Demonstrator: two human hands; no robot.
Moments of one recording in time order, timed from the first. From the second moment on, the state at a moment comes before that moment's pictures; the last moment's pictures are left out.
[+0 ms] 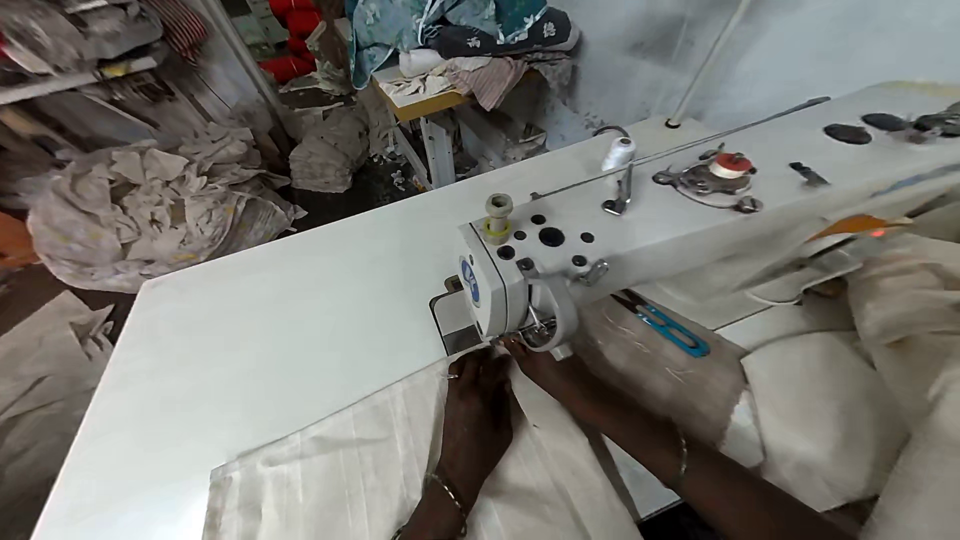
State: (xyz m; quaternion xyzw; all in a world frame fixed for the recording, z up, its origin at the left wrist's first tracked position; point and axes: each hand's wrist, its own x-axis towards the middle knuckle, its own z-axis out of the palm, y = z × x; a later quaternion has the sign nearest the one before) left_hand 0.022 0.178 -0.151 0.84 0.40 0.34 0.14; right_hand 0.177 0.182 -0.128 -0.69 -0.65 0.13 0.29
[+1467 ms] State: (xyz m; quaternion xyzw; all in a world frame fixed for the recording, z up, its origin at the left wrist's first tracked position) left_hand 0.032 -0.008 -0.121 0.73 0.51 0.30 0.35; right_hand 0.201 -0.054 -0.090 -0.49 -0.74 0.37 0.28
